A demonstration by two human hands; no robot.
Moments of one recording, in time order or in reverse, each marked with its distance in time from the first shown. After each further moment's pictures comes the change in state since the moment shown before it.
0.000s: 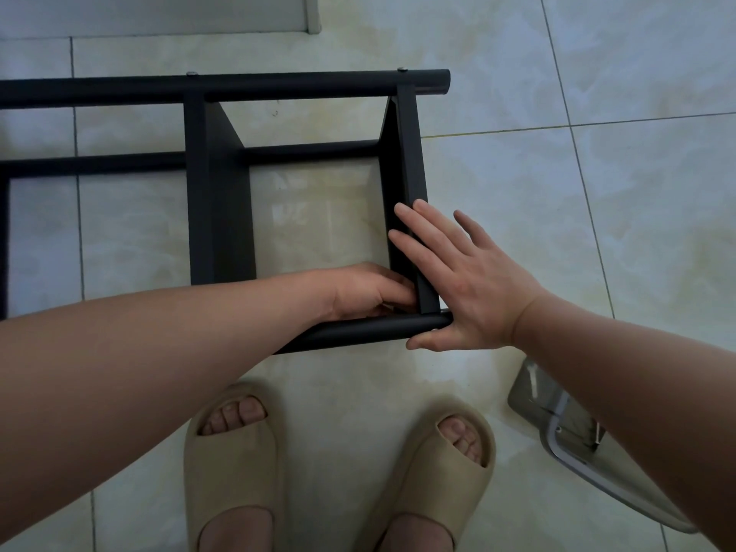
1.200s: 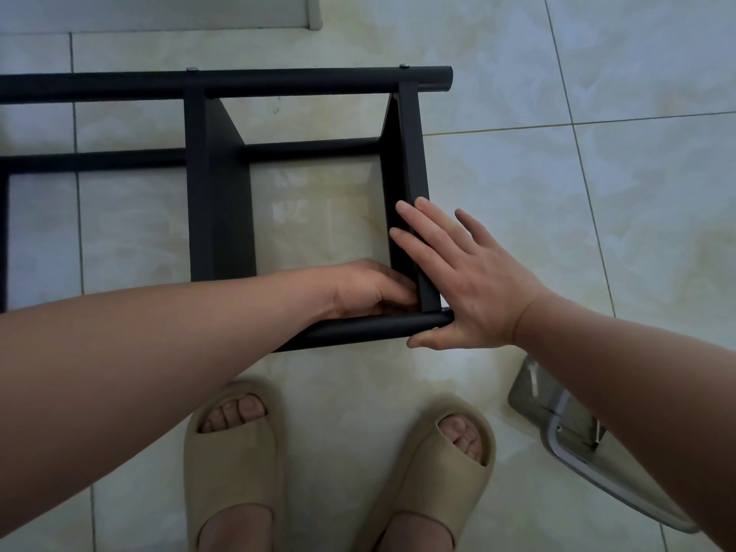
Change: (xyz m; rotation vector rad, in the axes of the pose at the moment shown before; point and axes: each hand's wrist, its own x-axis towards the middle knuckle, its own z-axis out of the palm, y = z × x) left_hand 0.007 -0.009 -0.007 -0.088 -0.059 0.033; right_hand 0.000 0.001 0.001 -0.004 0.020 -0.008
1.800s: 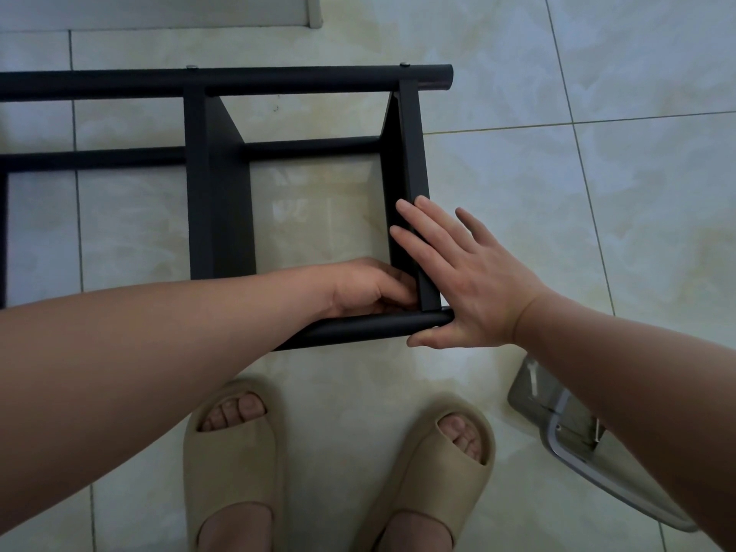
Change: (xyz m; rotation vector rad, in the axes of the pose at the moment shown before) left_hand -0.001 0.003 0.002 -0.014 -0.003 -0.010; right_hand 0.000 0.000 -0.001 0.004 -0.011 0.002
